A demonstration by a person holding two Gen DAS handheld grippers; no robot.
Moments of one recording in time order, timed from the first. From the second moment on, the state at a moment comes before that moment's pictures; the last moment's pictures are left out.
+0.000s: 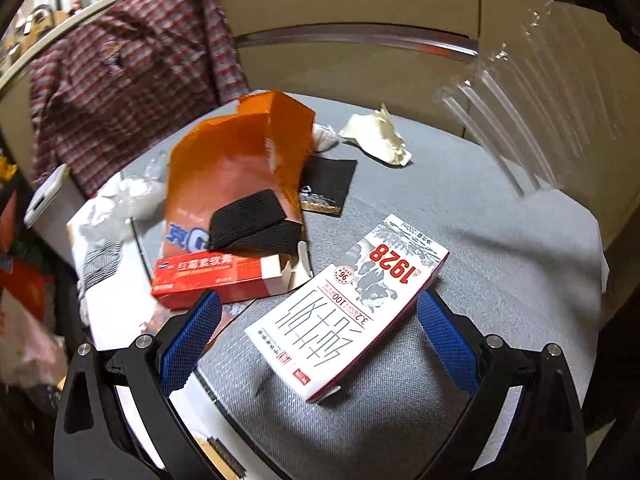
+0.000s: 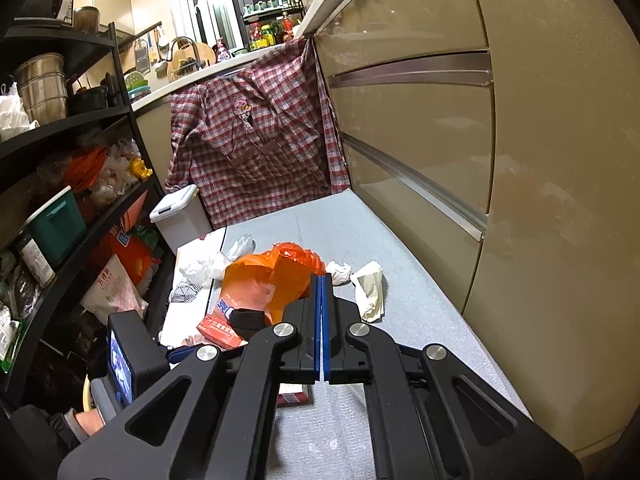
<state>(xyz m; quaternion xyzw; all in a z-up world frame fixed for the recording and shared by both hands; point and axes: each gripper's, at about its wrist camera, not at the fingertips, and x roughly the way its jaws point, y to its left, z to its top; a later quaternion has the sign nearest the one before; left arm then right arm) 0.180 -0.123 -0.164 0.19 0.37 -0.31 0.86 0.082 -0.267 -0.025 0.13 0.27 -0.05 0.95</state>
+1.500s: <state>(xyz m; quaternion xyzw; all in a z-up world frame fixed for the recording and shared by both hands) 0.089 0.114 -0.029 0.06 0.31 -0.02 0.95 0.092 -0.068 0.007 0.07 0.28 0.15 0.94</state>
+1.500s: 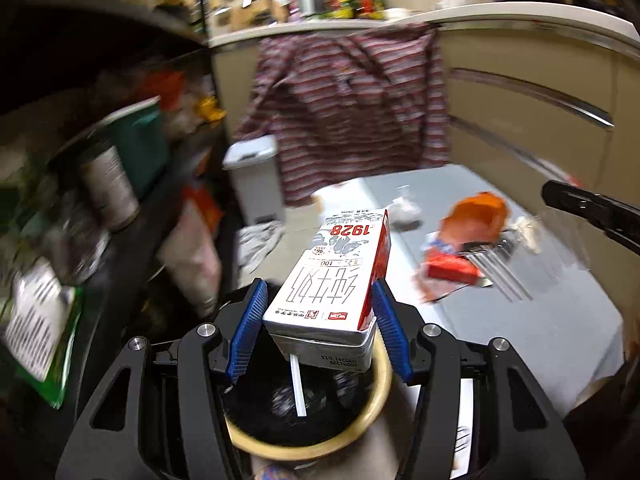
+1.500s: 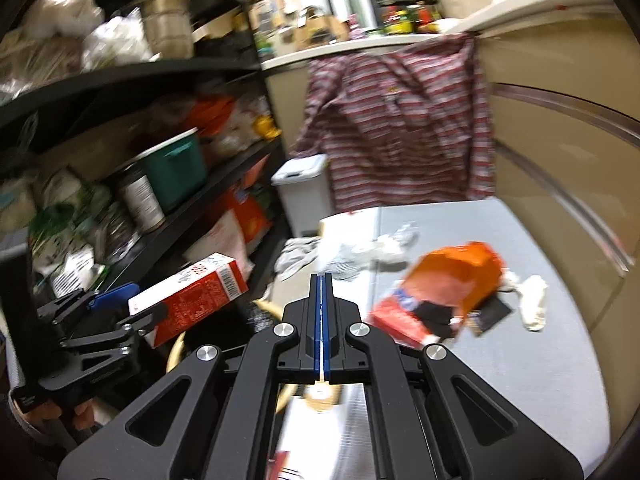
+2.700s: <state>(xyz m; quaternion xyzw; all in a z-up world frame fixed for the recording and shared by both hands) 0.116 0.189 -0.077 0.04 0.35 0.12 0.93 0.140 0.058 -0.058 0.08 0.36 0.21 0.91</state>
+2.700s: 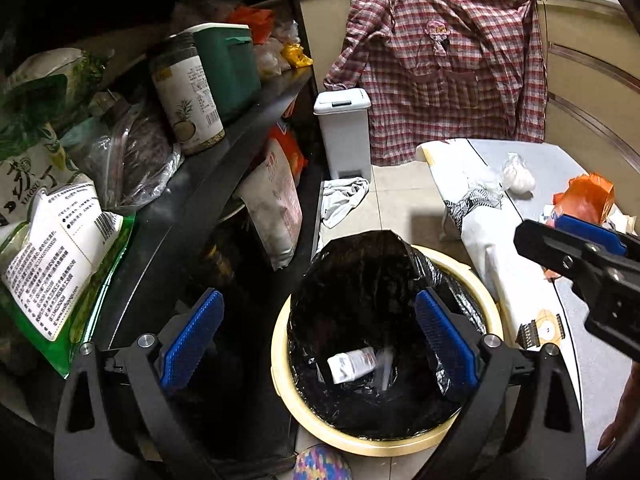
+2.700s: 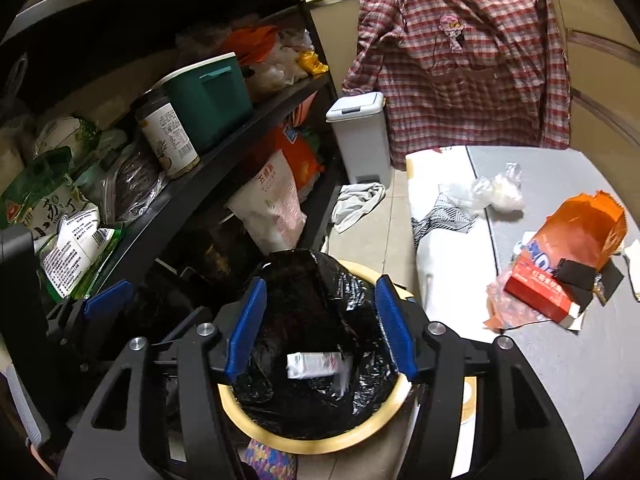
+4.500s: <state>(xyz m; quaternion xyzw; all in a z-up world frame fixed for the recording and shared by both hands) 0.154 0.023 -0.051 -0.03 0.29 0.01 0.96 0.209 -0.299 -0.116 0.09 0.35 -0.08 0.93</state>
